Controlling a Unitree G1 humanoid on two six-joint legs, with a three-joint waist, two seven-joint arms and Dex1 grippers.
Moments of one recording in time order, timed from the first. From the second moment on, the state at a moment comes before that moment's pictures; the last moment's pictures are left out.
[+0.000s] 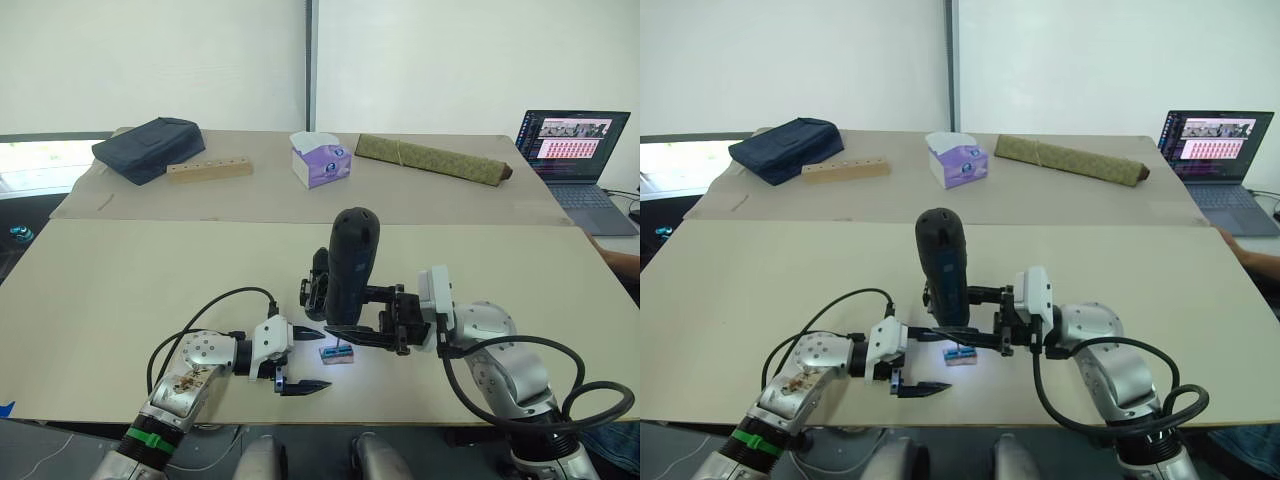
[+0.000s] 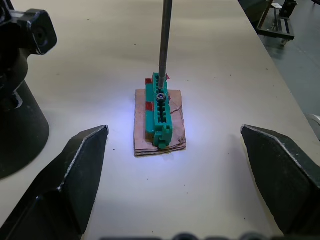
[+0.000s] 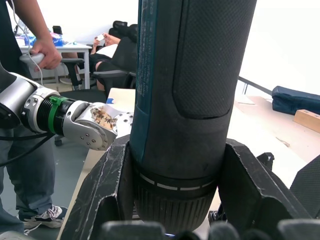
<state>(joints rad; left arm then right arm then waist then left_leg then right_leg) -0.19 0.49 -0.27 0.01 -0.20 0.02 -1.16 -0.26 -0.44 0.14 -0.32 0.52 0.16 1.10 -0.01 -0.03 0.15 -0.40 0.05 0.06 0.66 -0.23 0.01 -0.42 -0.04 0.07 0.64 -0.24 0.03</state>
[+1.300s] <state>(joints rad) -0.19 0.48 -0.27 0.02 -0.20 0.02 -1.15 -0.26 -0.44 0.15 -0.31 0.49 0.16 1.10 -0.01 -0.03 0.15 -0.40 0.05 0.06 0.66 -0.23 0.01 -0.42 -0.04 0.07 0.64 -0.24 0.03</state>
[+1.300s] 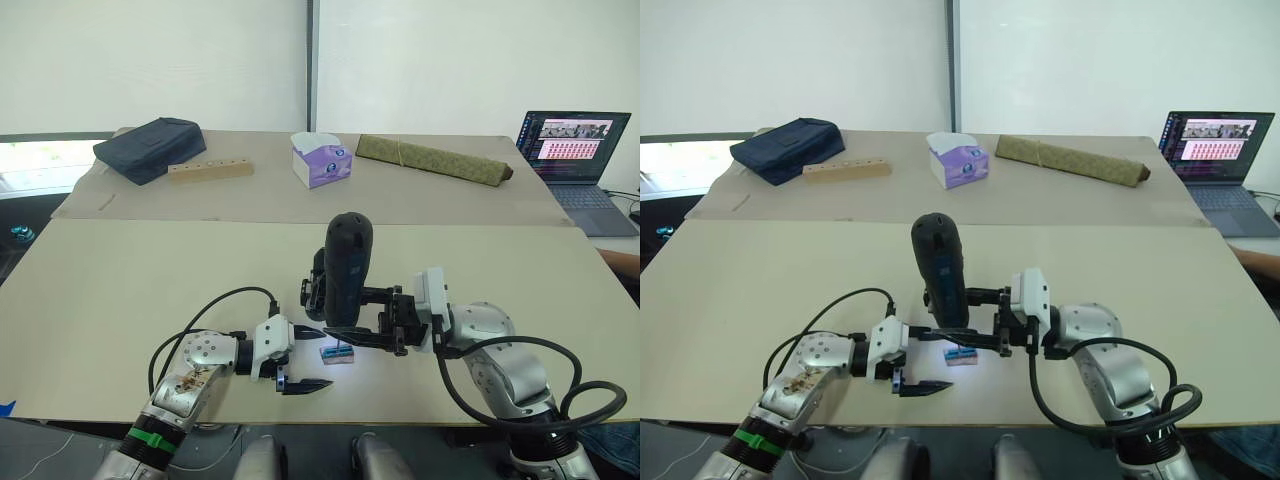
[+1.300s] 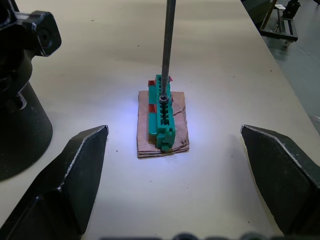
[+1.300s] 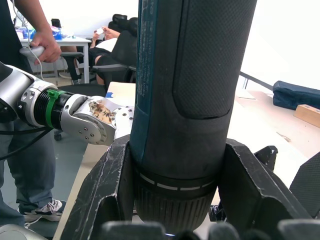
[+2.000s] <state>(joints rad) -0.19 0.48 -0.27 0.02 -0.20 0.02 -1.15 -0.26 -0.44 0.15 -0.31 0.49 0.16 1.11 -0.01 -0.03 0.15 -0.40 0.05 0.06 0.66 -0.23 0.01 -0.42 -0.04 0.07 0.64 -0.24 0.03</state>
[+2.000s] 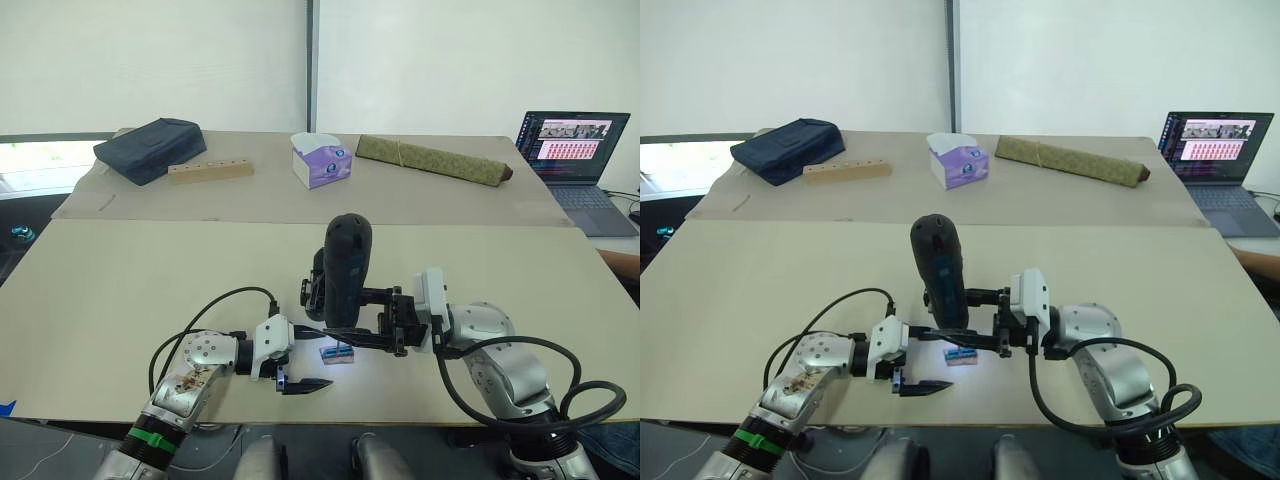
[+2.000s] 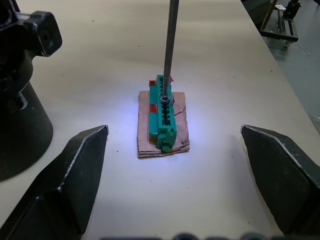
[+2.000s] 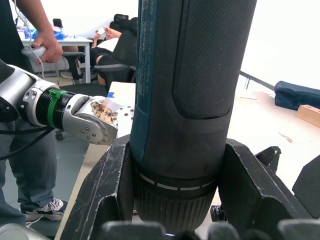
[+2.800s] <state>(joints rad) -0.19 0.48 -0.27 0.03 -0.20 0.02 -1.15 -0.27 -0.42 0.17 -0.29 0.48 0.16 1.11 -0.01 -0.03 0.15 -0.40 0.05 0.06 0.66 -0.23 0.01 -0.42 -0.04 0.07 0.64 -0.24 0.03</state>
